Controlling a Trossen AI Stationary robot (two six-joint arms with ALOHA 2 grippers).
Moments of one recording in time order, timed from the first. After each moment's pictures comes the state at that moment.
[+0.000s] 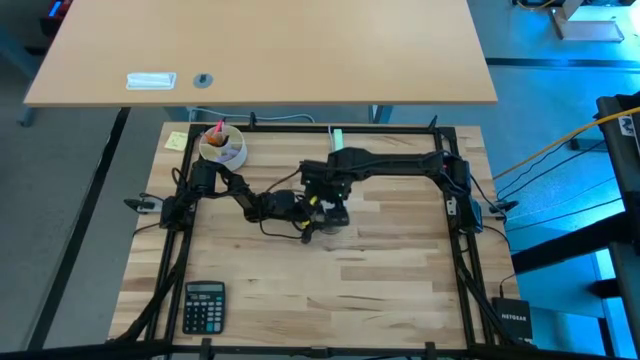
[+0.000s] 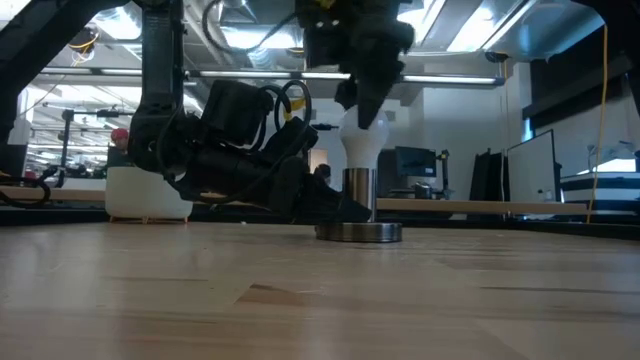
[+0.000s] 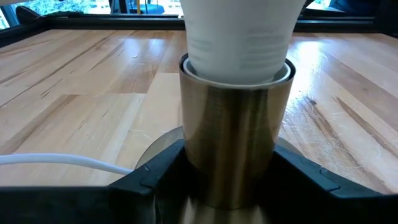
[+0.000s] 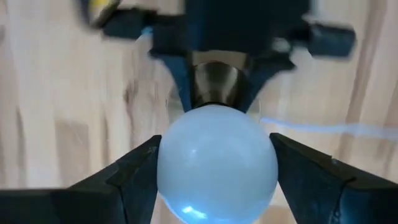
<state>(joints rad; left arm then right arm) 0.08 2.19 0.72 1.21 0.08 0.01 -0.08 2.05 1.89 -1.22 -0.15 -0.18</state>
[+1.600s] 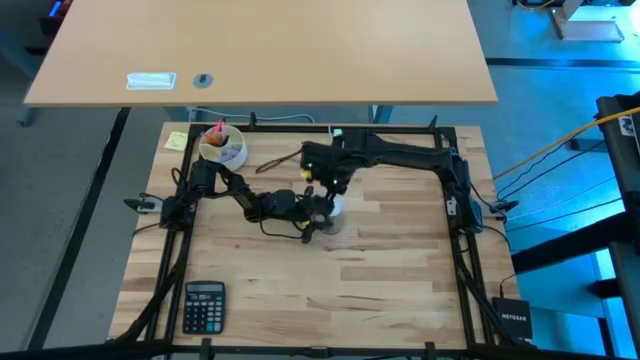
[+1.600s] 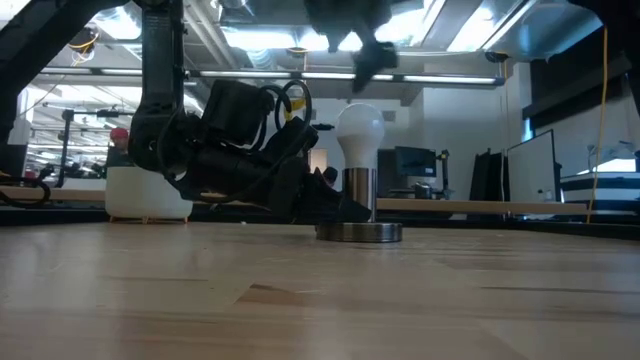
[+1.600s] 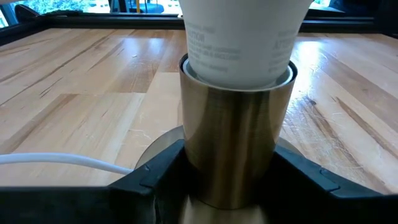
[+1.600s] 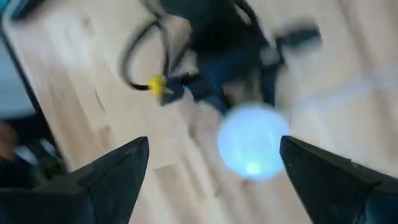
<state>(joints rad) 0.08 2.19 0.72 1.20 0.08 0.01 -0.10 2.05 2.16 -1.37 -0.25 0.39</state>
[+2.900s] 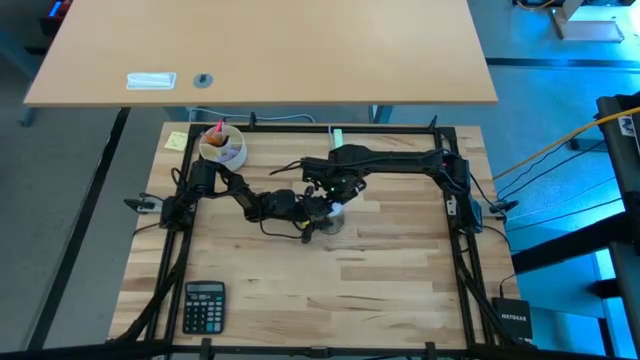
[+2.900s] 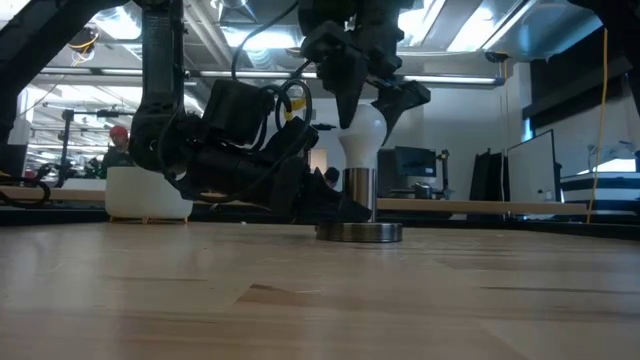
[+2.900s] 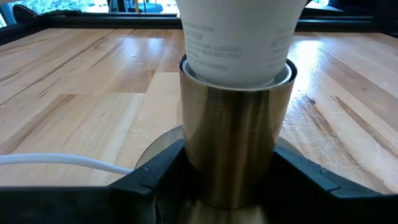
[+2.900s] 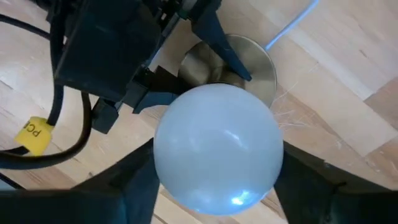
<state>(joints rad) 0.08 2.19 0.72 1.19 0.09 0.01 -0.11 2.05 1.89 -1.25 -0.20 0.82</state>
